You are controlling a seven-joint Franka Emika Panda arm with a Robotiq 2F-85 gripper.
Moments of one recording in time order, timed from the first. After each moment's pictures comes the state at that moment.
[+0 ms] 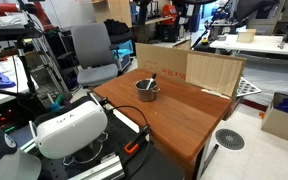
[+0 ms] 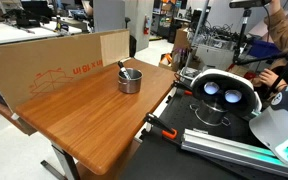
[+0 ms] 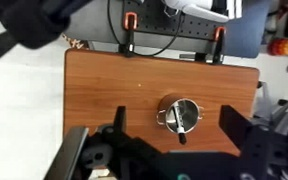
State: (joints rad) arm -0.03 -0.20 -0.36 -2.23 0.08 1.83 -0.56
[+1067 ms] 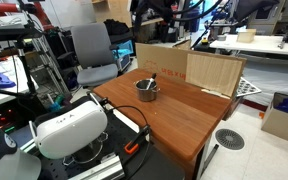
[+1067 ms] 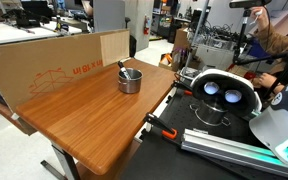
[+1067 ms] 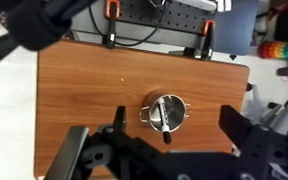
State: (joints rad) arm -0.04 -0.14 -0.26 -2.23 0.15 1.87 -0.55
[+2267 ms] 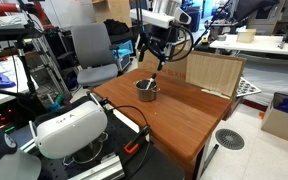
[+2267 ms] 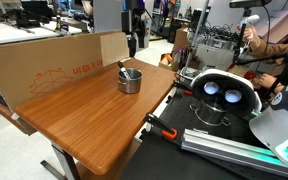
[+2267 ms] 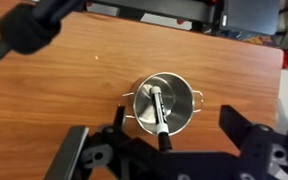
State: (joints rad) arm -0.04 0.29 -0.04 -2.04 0.17 2.00 -0.35
